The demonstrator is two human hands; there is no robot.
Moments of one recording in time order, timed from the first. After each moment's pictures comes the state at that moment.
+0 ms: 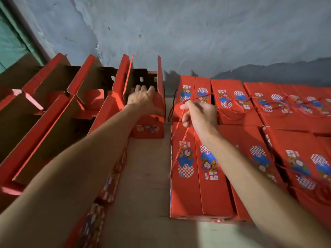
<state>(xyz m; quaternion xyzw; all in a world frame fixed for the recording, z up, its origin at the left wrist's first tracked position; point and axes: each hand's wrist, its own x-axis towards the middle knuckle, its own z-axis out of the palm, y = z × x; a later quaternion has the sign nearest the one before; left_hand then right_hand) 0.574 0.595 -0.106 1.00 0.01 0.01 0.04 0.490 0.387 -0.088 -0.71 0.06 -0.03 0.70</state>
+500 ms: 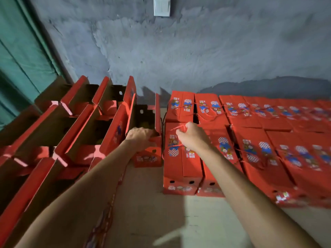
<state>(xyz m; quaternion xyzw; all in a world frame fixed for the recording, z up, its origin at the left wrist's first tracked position) 0.368 0.565 -0.055 0.99 -0.07 -0.08 0.01 0.355 0.350 -0.021 -0.95 0.03 0.05 0.31</state>
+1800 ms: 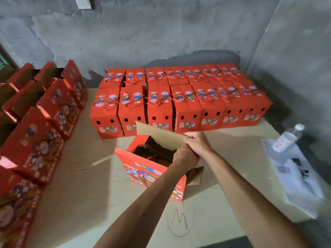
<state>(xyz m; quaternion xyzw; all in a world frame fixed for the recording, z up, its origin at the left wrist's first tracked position) -0.052 0.032 -0.044 0.92 0.00 -0.19 0.35 -0.013 -0.055 -0.055 -0.86 0.09 0.03 0.50</state>
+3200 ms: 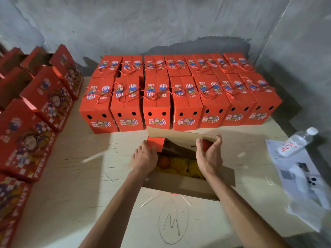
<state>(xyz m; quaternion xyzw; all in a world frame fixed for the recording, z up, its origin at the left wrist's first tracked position) -0.007 0.119 -0.111 0.94 0.12 -0.12 0.30 -0.013 -0.100 -0.140 -0.86 0.24 -0.19 0.41</state>
